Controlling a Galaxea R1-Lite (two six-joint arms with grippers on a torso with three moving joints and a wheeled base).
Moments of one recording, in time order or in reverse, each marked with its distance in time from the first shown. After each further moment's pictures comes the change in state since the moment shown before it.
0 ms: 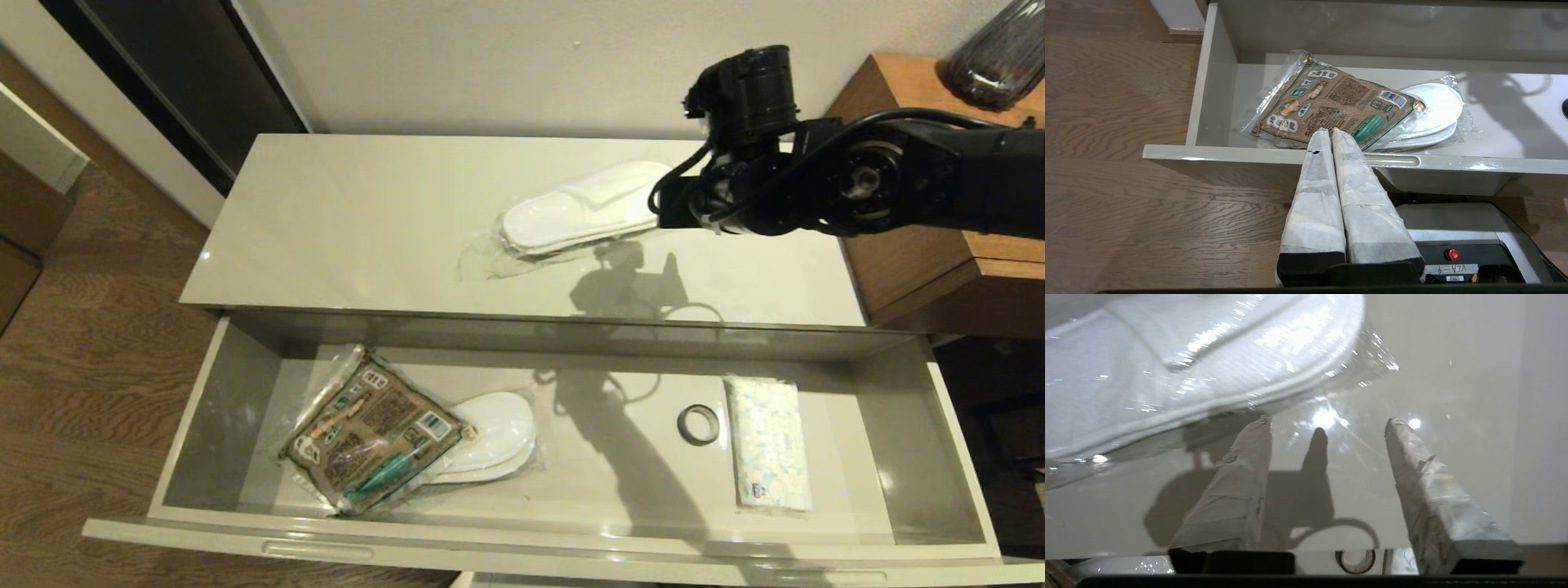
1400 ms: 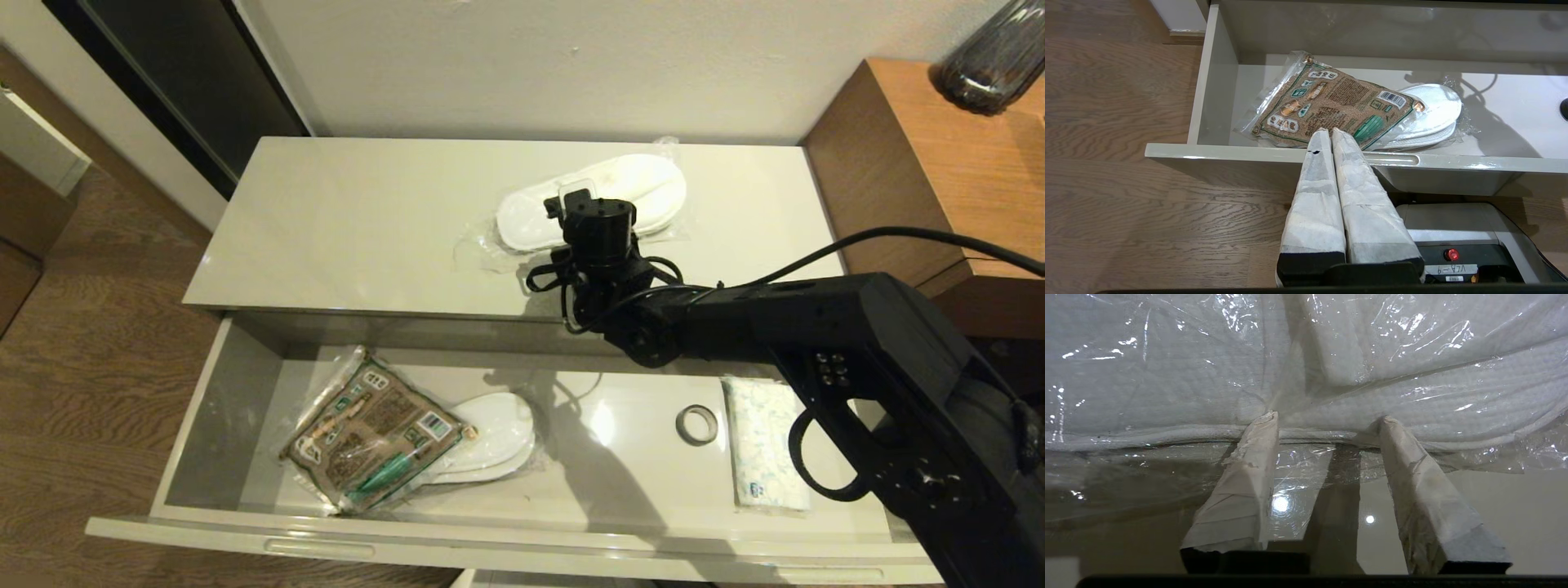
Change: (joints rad) left arm 0.000 0.000 0.000 0.000 0.000 0.000; right arm 0.050 0.473 -0.061 -0.667 -0.120 -0.412
